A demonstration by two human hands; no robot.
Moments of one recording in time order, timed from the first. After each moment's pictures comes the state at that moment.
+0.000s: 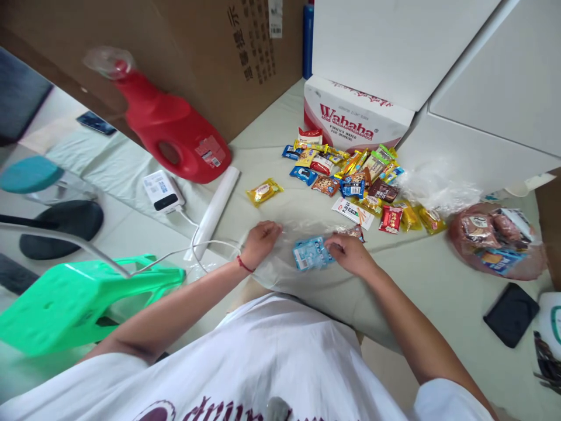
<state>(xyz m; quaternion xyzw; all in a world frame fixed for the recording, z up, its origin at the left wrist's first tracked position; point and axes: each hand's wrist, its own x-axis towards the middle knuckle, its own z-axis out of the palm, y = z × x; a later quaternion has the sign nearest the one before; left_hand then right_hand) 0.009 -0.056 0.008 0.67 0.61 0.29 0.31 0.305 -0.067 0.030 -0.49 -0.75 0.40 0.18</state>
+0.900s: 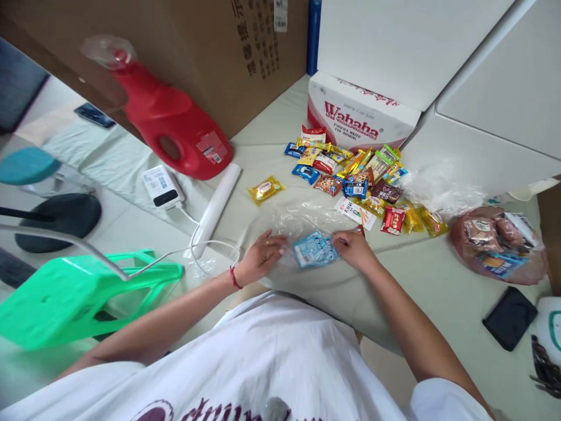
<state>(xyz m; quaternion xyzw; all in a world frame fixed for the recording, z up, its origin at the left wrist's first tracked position) -0.011 -0.099 0.000 0.80 0.44 0.25 0.32 0.310 -0.053 0.020 -0.56 -0.70 0.41 0.15</state>
